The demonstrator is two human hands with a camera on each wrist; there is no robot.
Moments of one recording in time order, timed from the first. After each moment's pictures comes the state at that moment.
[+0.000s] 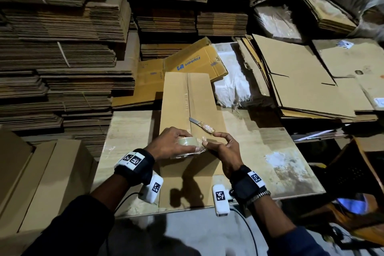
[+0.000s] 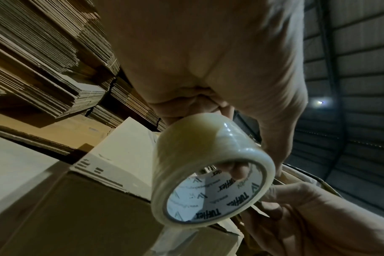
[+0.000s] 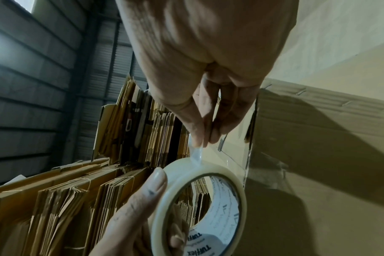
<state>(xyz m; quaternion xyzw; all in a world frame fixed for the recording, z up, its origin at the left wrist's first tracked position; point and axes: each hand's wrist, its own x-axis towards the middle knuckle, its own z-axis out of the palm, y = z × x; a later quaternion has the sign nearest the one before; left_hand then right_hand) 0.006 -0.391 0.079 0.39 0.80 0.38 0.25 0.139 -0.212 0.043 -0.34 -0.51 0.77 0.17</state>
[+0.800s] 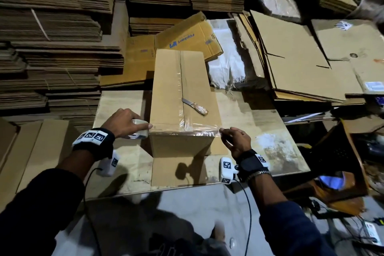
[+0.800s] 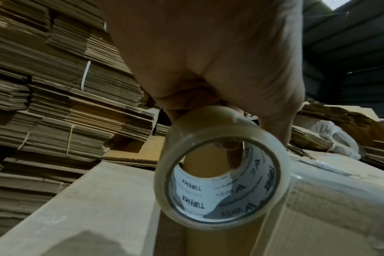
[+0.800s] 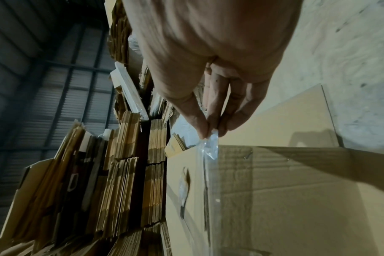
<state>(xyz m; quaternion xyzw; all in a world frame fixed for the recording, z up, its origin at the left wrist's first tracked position) -0.080 -0.466 0.024 0.32 0.91 0.22 0.16 0.170 -0.148 0.000 -0.47 -0.38 0.76 0.23</state>
